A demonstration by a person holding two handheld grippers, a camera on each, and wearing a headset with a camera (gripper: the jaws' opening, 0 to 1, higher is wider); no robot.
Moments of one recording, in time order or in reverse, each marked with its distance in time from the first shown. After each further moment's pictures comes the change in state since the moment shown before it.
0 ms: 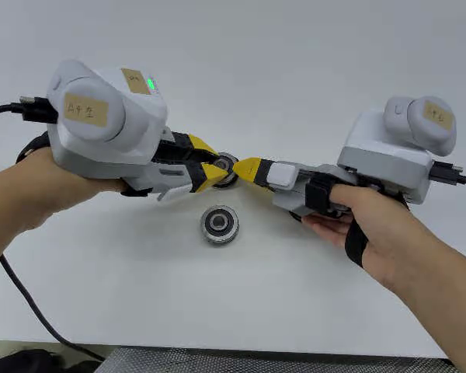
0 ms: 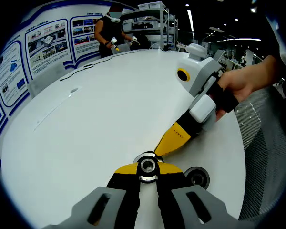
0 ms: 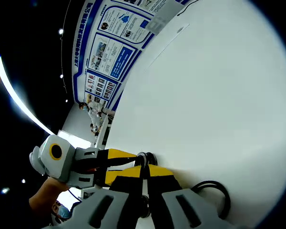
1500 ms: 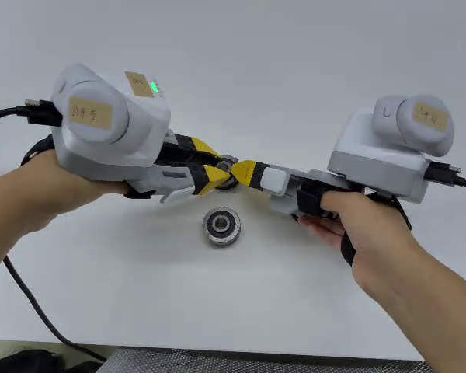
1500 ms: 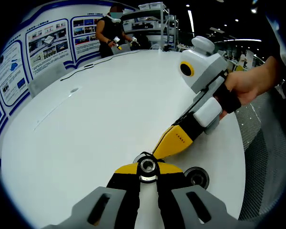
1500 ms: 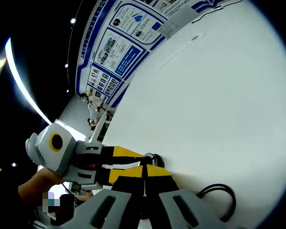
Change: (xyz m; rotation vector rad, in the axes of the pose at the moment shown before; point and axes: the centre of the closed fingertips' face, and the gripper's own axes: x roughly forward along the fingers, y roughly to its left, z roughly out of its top) left arm 0.000 0.000 -0.001 -0.006 -0.005 0.002; right arm 0.004 0.014 0.000 -0.144 -0.015 -0.019
